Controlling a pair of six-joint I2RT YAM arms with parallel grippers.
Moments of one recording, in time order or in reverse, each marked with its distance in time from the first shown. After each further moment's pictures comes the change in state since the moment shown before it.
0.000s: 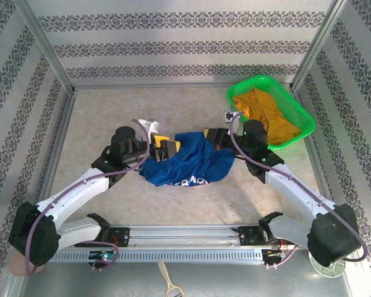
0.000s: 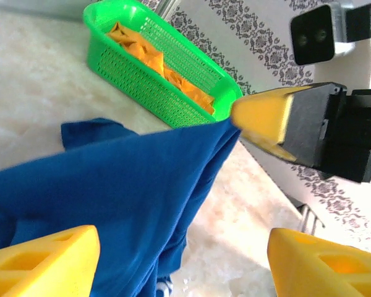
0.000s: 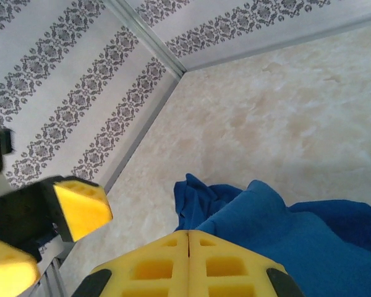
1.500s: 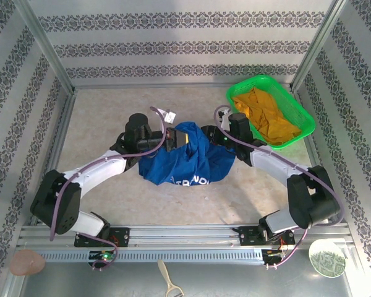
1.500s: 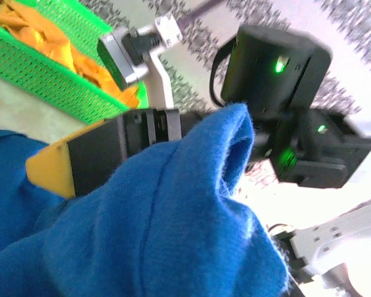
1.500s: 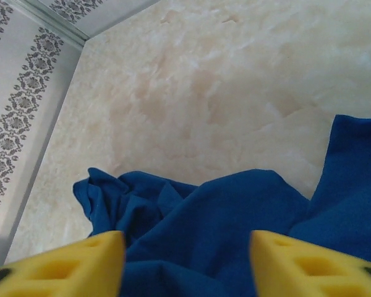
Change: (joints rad) left arm 0.062 0.302 0.077 0.394 0.385 -0.203; right arm -0.041 0.320 0.095 -0.050 0.116 0.005
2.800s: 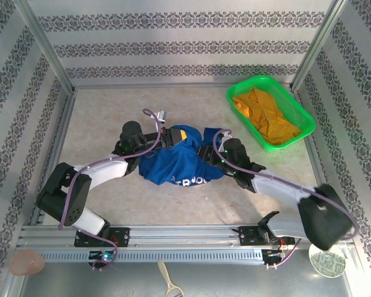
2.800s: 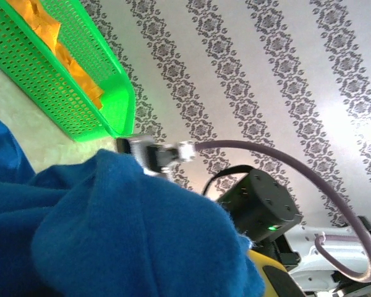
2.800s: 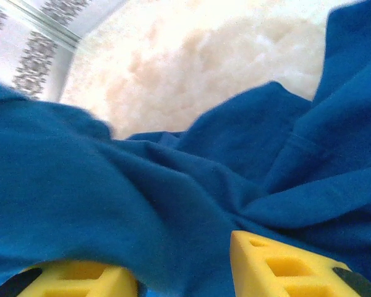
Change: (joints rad) left arm 0.032 0.060 -0.118 0.373 0.021 -0.471; right arm 0.189 -0.240 -0.295 0.116 0.226 0.183
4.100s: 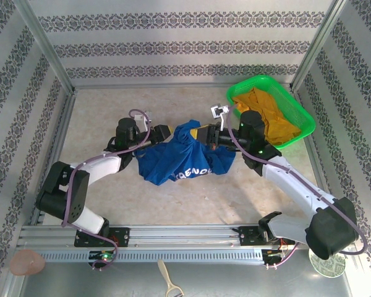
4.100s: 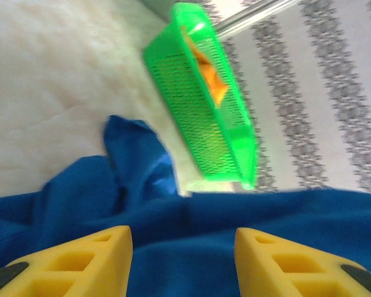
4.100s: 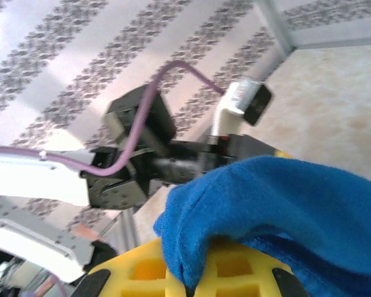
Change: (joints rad) left arm 0.135 -0.008 0.004 -0.405 -0.239 0.266; right arm -0.113 -0.012 0.333 -0.014 -0.683 -0.209
